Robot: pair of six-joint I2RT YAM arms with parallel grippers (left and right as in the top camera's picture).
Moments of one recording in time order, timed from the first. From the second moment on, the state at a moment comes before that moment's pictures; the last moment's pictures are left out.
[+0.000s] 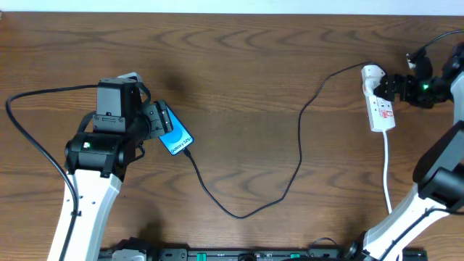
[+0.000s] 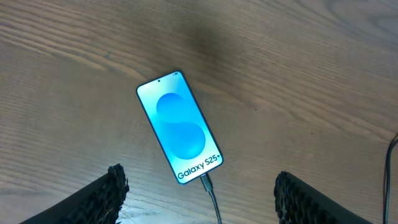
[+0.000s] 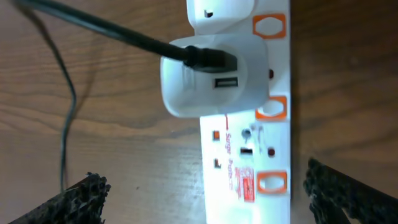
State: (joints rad) left arm -0.11 1.17 1.11 -0.85 -0.01 -0.35; right arm -0.47 2.13 1.76 -1.04 -0.47 -0.38
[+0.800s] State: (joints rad) left arm -0.11 1.17 1.11 -0.85 -0.01 -0.35; right arm -0.40 2.20 1.77 -0.92 -0.46 -0.42
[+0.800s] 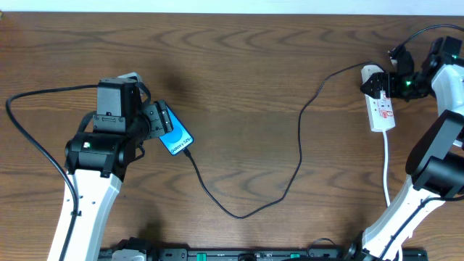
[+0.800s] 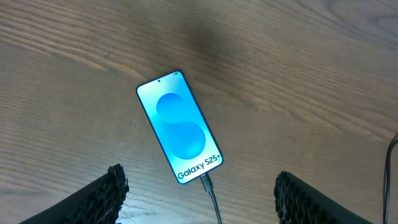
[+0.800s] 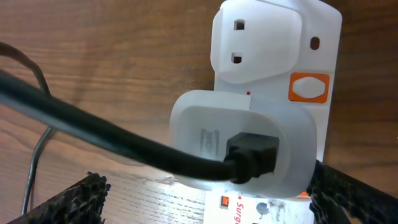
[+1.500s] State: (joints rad) left arm -0.11 1.17 1.11 -0.85 -0.01 -0.35; right arm -0.40 2.20 1.77 -0.92 -0.46 -0.31
